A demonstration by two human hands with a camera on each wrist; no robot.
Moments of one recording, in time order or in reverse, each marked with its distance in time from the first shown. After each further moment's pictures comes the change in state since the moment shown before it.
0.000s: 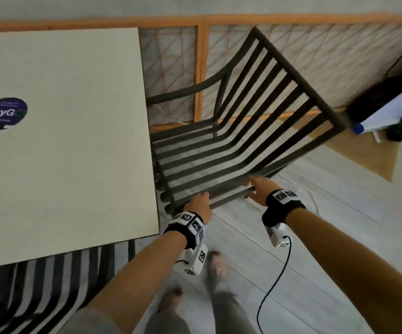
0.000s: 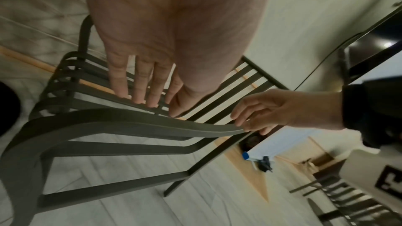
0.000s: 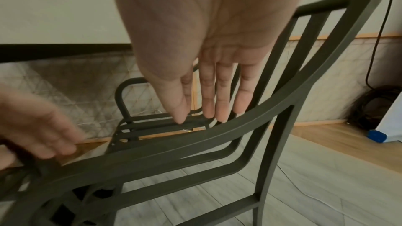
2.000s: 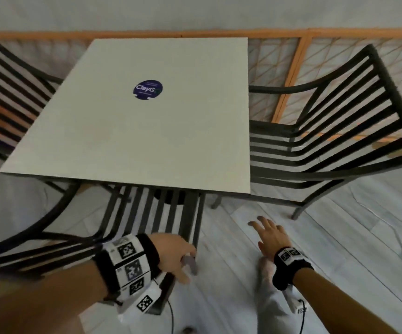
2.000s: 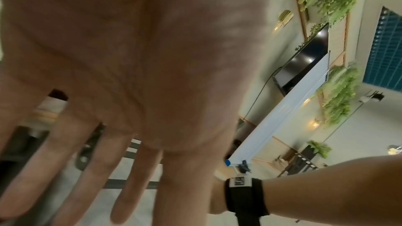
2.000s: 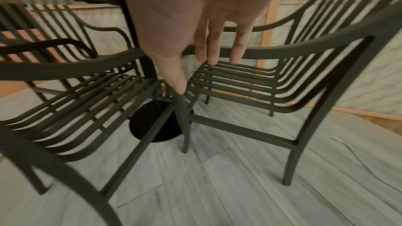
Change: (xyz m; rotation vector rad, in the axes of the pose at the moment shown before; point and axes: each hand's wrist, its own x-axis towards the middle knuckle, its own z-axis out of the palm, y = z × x) left_hand -0.306 -0.168 -0.075 0.344 -0.569 -0.038; right_hand -0.119 -0.153 0.176 -0.254 -0.001 -0.382
